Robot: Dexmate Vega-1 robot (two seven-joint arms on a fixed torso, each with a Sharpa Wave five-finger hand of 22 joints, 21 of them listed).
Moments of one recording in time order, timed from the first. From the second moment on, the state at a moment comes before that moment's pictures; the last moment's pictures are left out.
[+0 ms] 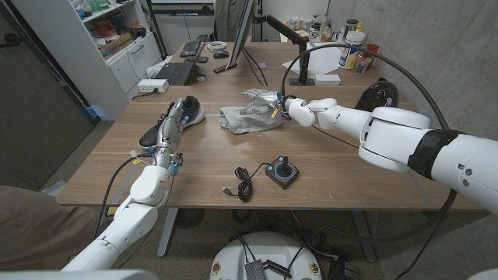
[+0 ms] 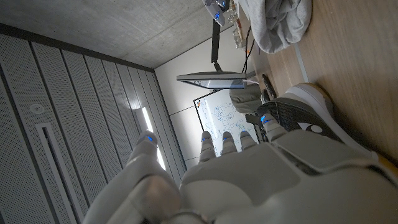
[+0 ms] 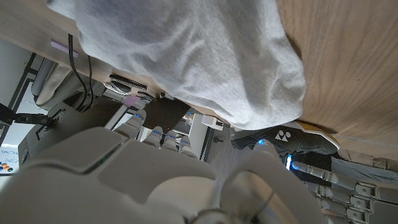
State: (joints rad) left arm 1.19 0.58 0.21 -1.60 -0.53 -0.47 0.19; left_hand 0.16 0.02 0.38 -0.13 0.18 0.02 -0.09 0.19 0.18 -0.12 0.01 0.22 0.19 -0.17 0.07 0.19 0.18 -0.08 0.17 0.19 0.17; right arm 0.04 -0.14 -1.36 -0.39 -0.52 0.47 -0.32; right_hand 0.14 -0.03 0.08 0.04 0.24 -0.17 -0.04 0.19 0.19 -0.17 0.00 0.19 0.19 -0.17 -0.03 0.19 0.20 -0.06 0.07 0.19 0.17
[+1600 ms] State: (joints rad) left arm 1.20 0.59 0.20 -1.60 -0.51 -0.46 0.21; left_hand 0.16 0.02 0.38 -0.13 0.18 0.02 -0.09 0.19 0.18 -0.12 0.01 0.22 0.19 -0.17 0.07 0.19 0.18 -0.08 0.17 0.19 0.17; right arm 0.05 -0.11 -1.41 -0.37 -0.47 0.41 -0.28; right_hand 0.13 -0.02 0.08 0.04 0.24 -0.17 -0.04 0.19 0.19 -0.17 0.00 0.19 0.19 -0.17 -0.02 0.19 0.20 -0.07 0.08 0.19 0.17
